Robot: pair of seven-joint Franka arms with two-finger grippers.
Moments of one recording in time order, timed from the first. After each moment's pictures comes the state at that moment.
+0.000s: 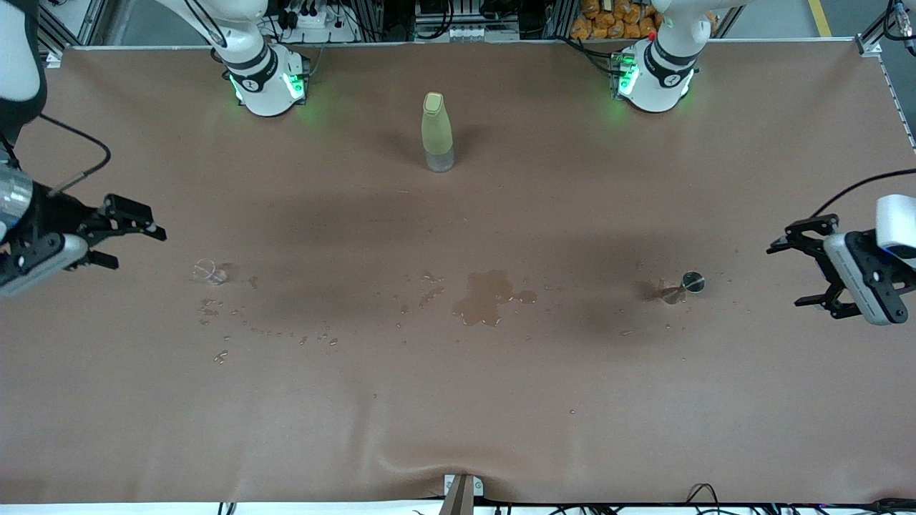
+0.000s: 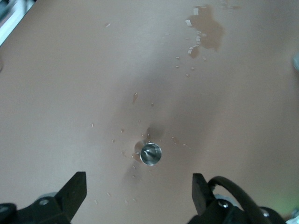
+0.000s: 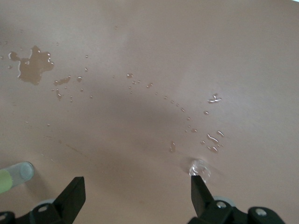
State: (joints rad) left arm 0.12 0.35 -0.07 -1.36 -0.25 1.61 1.03; right arm -0.24 0.13 0.21 -1.57 0.19 1.67 -0.45
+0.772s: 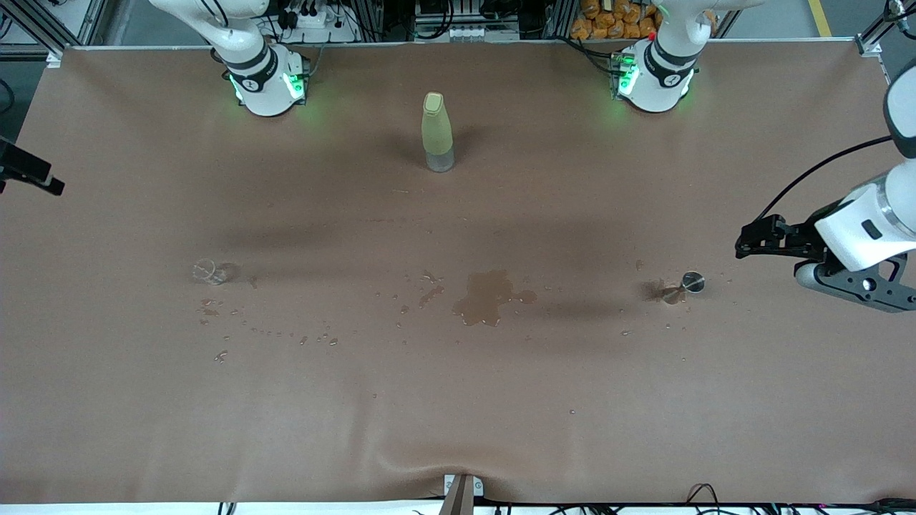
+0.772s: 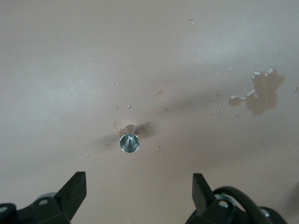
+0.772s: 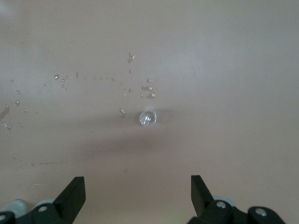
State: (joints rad) left arm -0.02 0.28 -0.07 -1.36 -0.07 1.62 0.14; right arm -0.09 -0.02 -0.10 -1.59 0.06 1.53 -0.06
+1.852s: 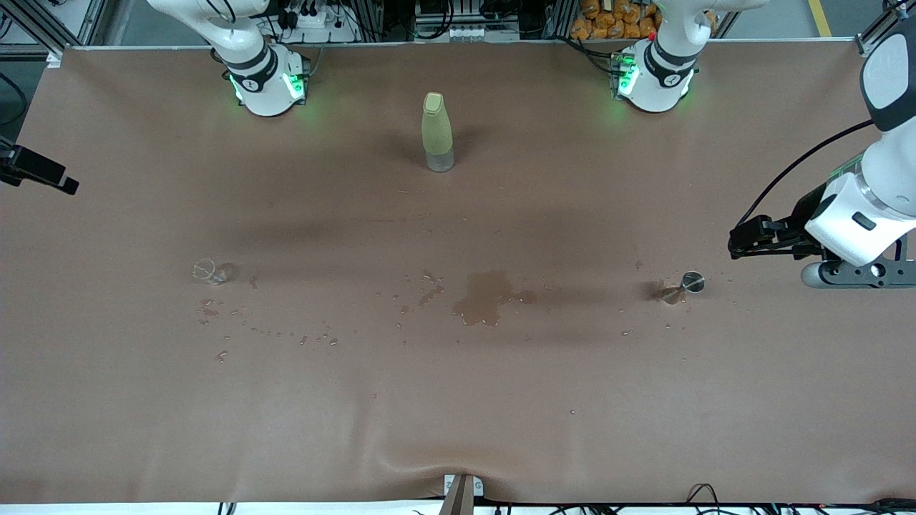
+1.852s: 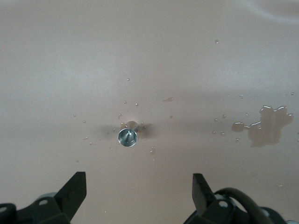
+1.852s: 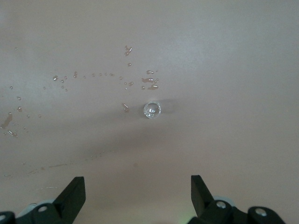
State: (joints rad) left arm -0.08 0.25 -0.06 -1.36 -0.01 1.62 -0.13; right arm -0.02 -0.02 -0.14 -1.58 0.06 1.51 0.03
